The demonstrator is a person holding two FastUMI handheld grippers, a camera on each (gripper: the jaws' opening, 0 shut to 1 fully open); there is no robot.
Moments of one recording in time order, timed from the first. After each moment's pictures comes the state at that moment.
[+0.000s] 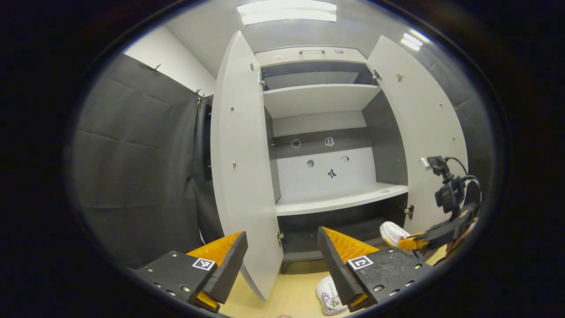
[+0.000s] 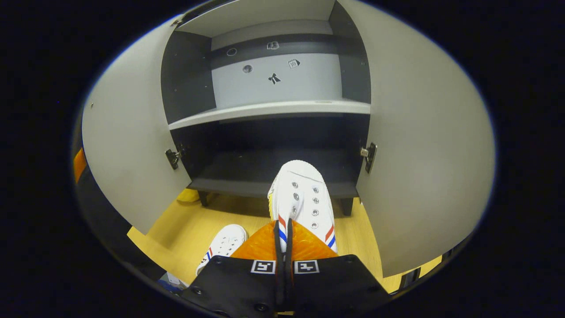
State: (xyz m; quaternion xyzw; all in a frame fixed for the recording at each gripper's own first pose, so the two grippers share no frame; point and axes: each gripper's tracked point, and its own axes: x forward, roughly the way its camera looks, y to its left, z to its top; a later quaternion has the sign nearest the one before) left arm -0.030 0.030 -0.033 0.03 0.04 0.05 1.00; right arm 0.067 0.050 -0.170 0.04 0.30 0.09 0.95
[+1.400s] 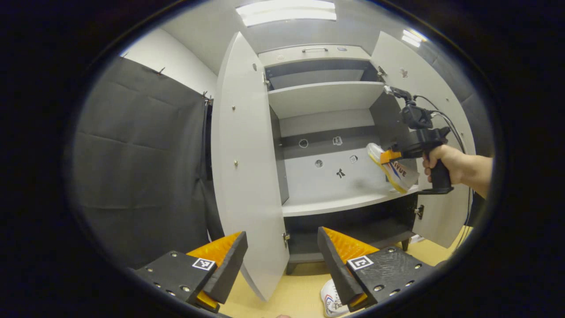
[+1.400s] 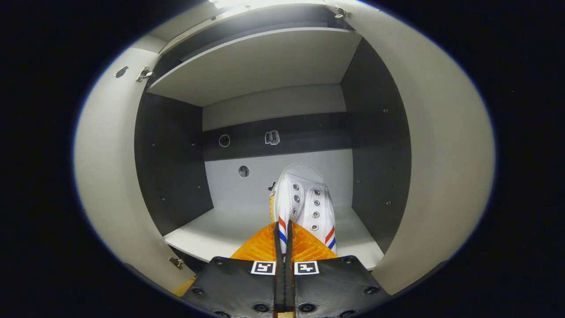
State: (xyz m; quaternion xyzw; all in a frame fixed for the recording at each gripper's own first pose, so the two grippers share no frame) left arm -0.024 0.026 -0.036 0.05 0.04 0.08 0.99; right arm 0.262 0.039 0.029 0.07 0.09 0.10 0.99
